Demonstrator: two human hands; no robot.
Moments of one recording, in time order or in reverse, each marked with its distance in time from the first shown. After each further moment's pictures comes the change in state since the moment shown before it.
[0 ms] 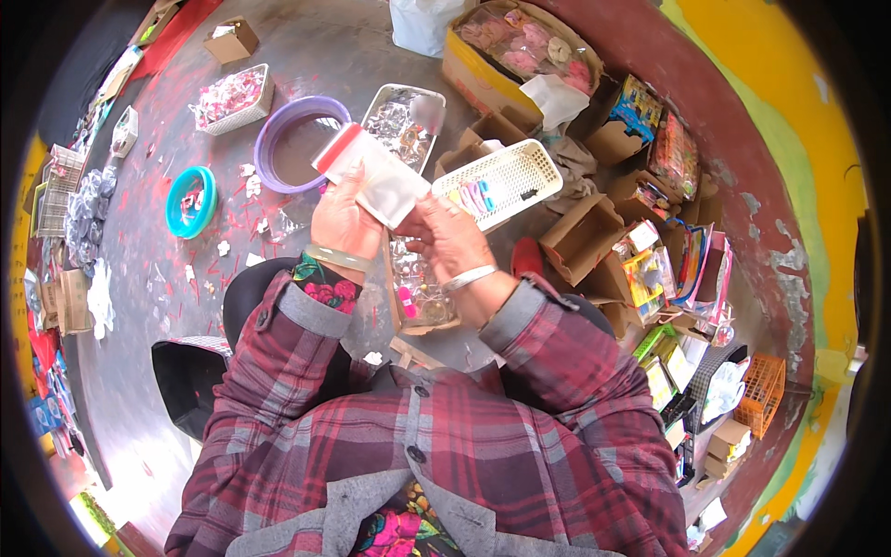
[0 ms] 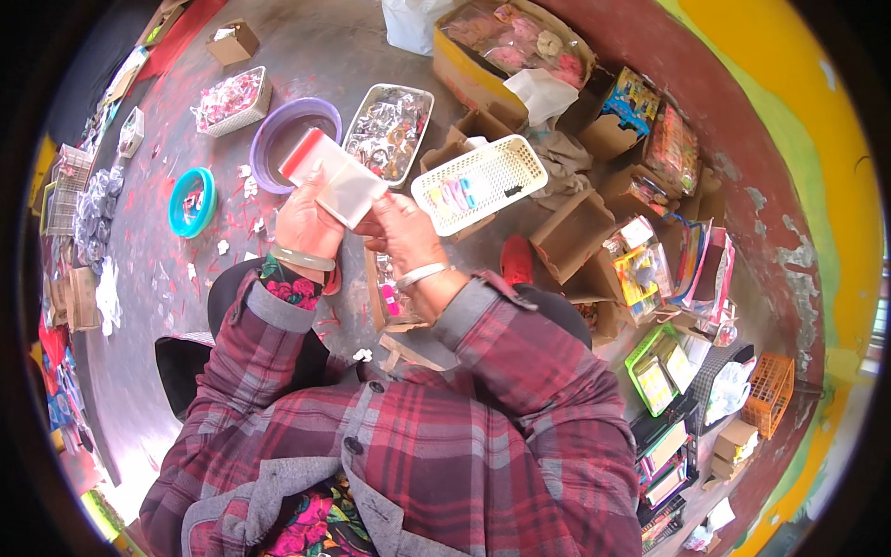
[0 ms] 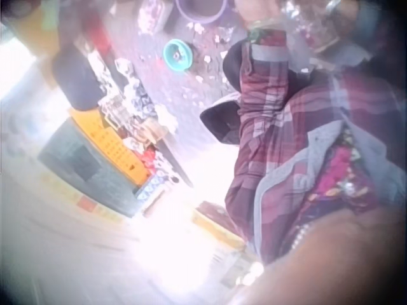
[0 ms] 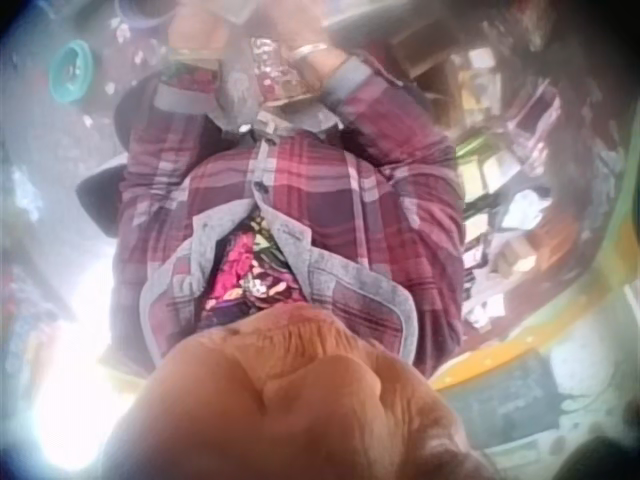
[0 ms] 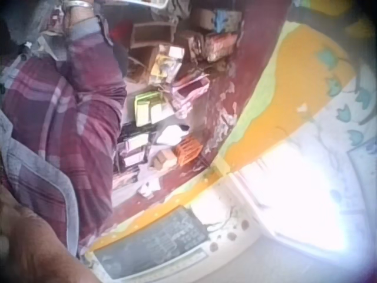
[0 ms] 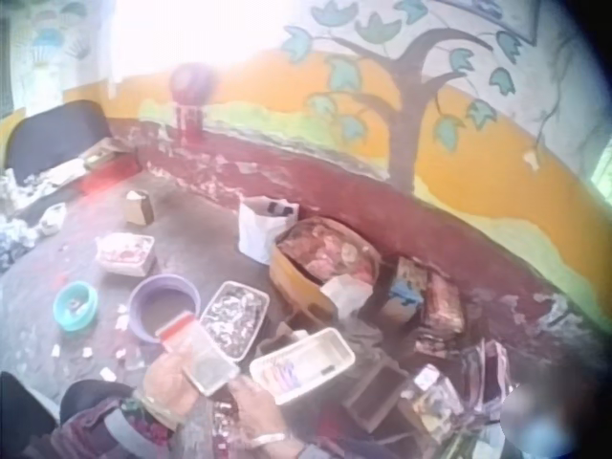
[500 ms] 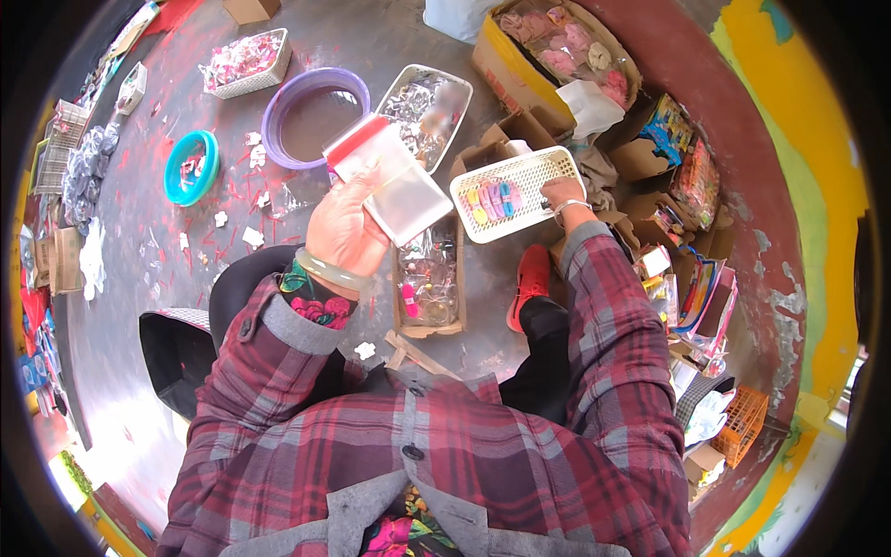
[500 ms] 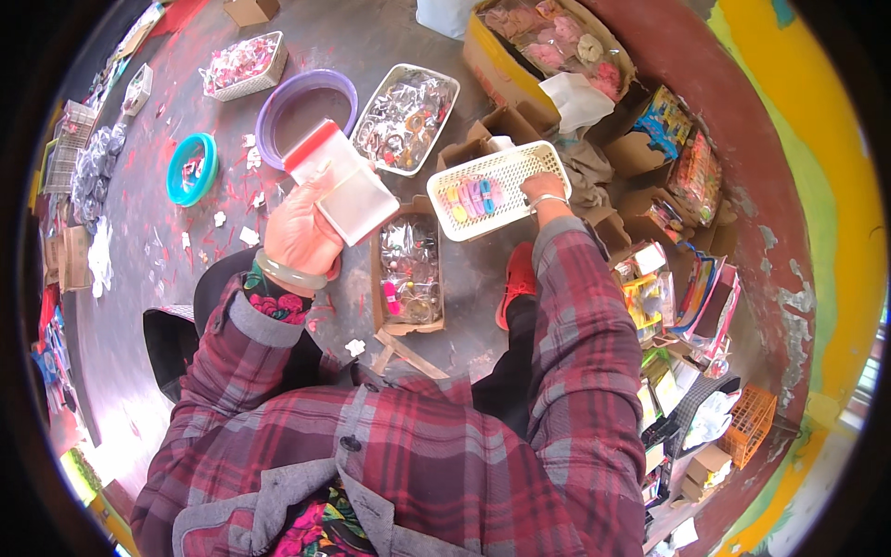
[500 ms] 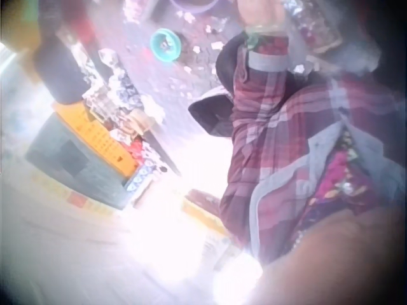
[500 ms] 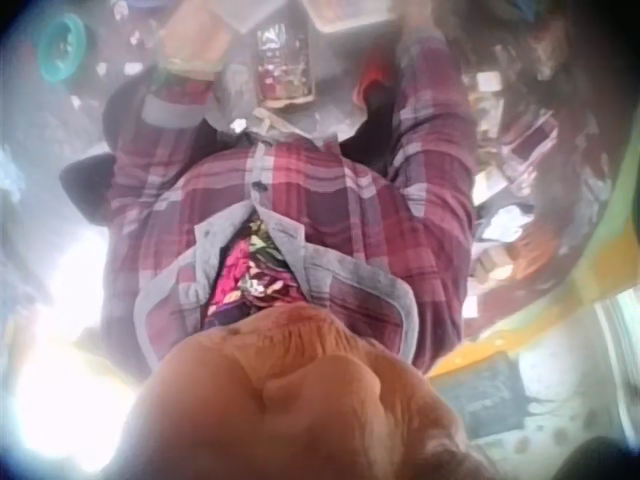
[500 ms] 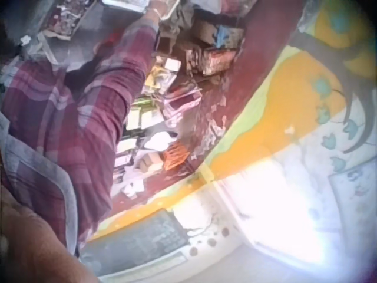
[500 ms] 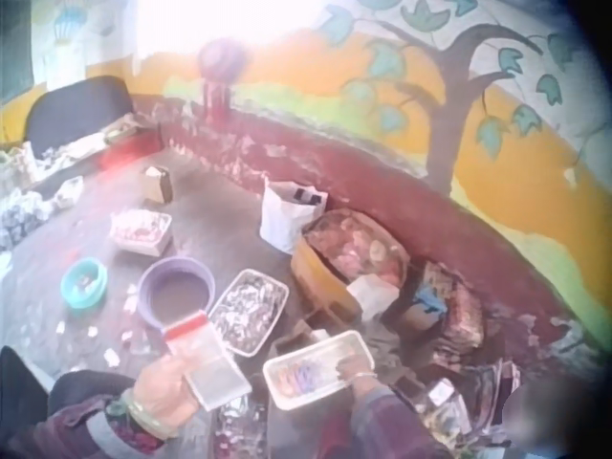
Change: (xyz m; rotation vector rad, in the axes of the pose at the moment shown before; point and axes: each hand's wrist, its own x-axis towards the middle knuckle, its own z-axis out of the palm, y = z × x) left_hand -0.006 0.011 0.006 -0.010 0.043 -0.106; right_hand 0.161 -0.057 -0.272 -1.654 0.359 -0.005
